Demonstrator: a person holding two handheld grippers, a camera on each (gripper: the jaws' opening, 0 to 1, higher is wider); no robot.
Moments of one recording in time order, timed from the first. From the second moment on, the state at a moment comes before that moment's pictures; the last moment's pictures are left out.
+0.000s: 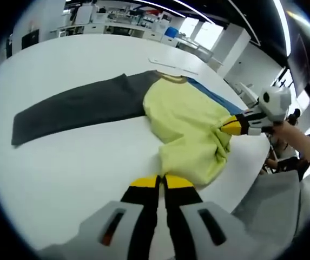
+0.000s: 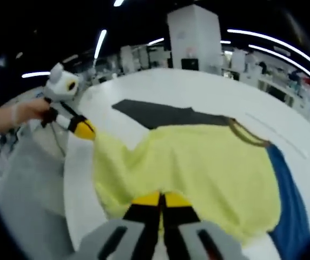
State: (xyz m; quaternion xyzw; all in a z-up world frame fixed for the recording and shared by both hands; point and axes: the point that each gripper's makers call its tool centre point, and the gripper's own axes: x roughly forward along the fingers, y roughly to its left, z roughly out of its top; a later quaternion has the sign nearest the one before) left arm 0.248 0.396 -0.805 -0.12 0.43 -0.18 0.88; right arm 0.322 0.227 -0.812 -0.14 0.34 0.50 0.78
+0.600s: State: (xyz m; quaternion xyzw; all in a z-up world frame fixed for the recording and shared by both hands) left arm 0.247 0.398 -0.811 -0.12 0.43 -0.18 0.88; right arm 0.303 0.199 -0.788 -0.12 0.32 0.50 0.80
